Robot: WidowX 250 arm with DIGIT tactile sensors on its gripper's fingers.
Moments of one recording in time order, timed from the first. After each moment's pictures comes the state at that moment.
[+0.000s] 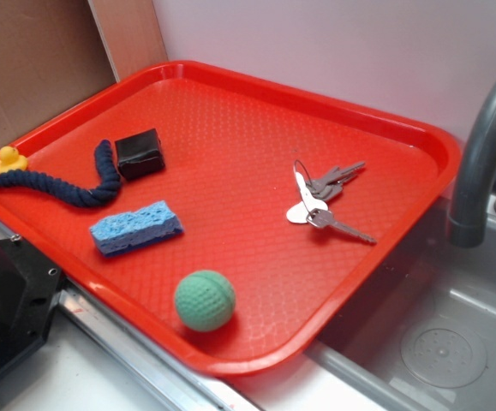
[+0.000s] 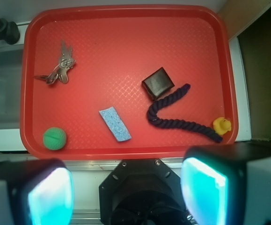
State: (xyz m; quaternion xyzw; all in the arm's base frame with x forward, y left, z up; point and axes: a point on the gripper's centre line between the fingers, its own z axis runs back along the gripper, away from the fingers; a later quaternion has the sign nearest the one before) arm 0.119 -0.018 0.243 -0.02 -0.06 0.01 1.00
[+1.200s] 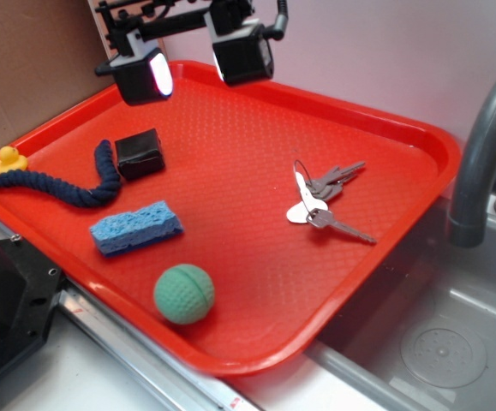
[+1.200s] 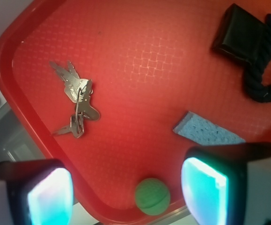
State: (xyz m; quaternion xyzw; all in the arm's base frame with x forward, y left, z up) arm 0.209 -0.089 0.142 -0.12 0.04 0.29 0.95
